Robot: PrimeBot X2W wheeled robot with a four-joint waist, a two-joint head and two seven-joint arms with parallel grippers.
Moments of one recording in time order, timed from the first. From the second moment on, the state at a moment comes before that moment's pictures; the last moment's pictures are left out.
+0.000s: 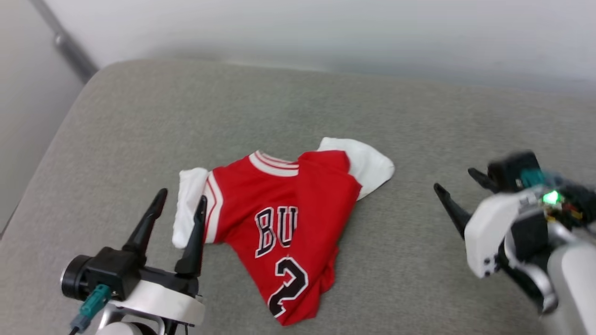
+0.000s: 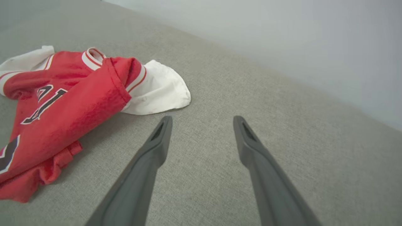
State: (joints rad) left arm -0.06 0.40 -0.29 -0.08 -0.42 0.07 -0.26; right arm -0.24 -0.28 0.19 -0.04 0.22 0.13 0.46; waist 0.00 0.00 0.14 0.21
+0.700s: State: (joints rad) left arm -0.14 0.24 -0.37 -0.04 -0.36 -0.04 -0.26; right arm -0.81 -0.42 0.44 0.55 0.37 0.13 0.97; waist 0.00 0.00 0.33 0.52
